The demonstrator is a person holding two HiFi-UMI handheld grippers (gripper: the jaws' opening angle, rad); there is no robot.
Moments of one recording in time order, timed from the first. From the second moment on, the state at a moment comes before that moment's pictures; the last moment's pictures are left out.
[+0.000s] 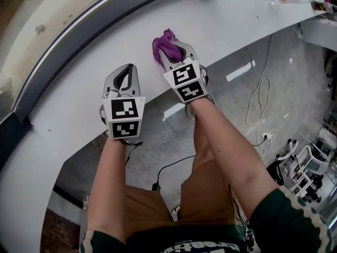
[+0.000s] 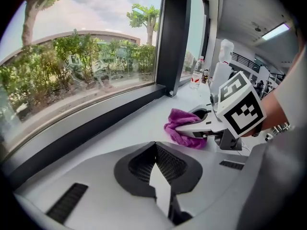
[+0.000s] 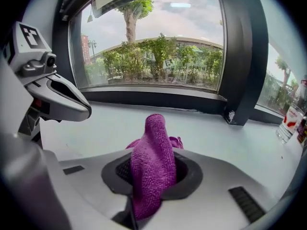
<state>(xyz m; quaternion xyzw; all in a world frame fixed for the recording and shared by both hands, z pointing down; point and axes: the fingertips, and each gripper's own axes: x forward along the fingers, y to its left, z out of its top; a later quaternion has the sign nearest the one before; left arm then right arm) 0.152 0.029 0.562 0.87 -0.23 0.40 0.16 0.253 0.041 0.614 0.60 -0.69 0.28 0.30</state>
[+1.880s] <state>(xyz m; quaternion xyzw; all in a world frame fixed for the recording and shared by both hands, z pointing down) -0.147 0.011 0.567 0.80 -0.40 0.40 0.22 -0.039 0.012 0.611 0.51 -0.77 0.24 0.31</state>
